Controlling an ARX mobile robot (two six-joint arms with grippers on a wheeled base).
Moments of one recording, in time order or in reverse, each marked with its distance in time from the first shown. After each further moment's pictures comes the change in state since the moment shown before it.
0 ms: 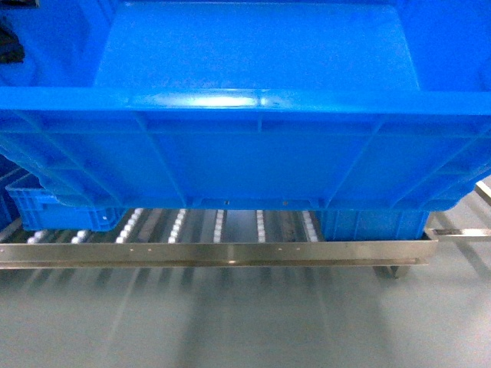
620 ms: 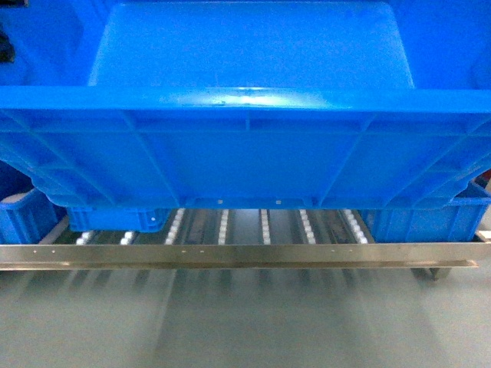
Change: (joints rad) left arm 0.010 0.000 0.000 -0.002 0.001 0.000; right arm 0.013 0.000 0.000 0.005 0.004 0.000
